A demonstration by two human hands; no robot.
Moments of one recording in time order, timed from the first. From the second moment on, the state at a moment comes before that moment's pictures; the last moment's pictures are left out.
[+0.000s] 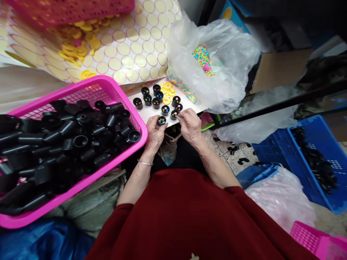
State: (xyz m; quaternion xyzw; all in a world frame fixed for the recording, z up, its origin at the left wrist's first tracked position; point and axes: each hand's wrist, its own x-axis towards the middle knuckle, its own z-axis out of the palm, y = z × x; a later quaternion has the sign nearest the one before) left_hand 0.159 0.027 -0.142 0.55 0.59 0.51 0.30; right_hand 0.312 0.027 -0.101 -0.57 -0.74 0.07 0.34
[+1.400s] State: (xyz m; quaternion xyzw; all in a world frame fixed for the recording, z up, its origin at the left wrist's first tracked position) left_hand 0.156 0.031 -0.140 0.56 0.60 0.49 0.28; right_hand 0.303 0.017 -0.130 -0.62 -0.63 0.20 0.41
